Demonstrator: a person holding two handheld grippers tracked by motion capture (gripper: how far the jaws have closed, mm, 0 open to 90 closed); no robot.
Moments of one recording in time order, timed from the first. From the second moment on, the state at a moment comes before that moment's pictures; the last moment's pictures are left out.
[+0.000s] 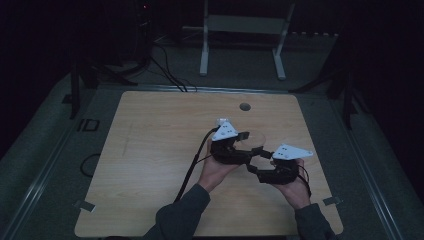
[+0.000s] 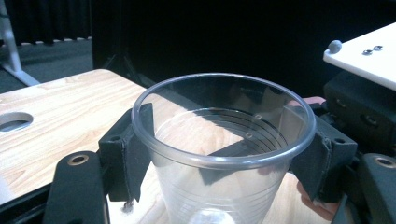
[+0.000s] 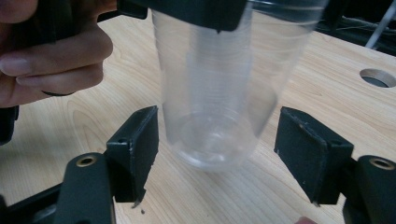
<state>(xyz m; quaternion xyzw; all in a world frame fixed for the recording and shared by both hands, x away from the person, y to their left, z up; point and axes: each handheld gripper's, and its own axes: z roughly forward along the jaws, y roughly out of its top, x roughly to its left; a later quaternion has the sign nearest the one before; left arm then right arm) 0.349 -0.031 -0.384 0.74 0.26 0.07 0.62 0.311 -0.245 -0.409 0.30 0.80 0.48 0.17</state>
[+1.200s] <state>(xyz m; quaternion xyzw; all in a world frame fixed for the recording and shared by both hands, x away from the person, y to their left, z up) 0.343 -0.014 -0.396 0.74 0.26 0.10 0.62 0.308 -0.267 -0.411 0.34 0.78 0.49 0.18</state>
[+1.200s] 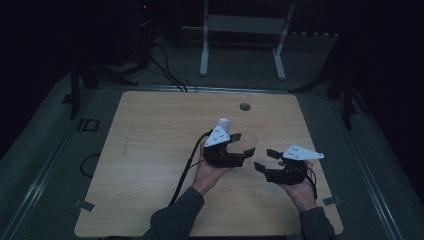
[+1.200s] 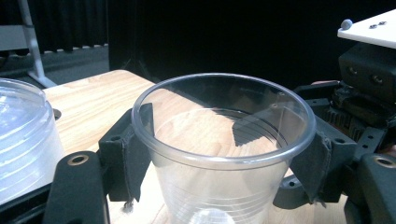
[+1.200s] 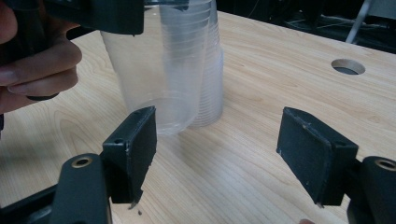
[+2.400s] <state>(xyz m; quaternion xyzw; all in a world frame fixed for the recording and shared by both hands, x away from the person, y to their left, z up) 0.339 -0.006 -0.401 0.74 0.26 0.12 0.62 0.310 -0.269 -0.409 0.34 0.78 0.49 0.18</state>
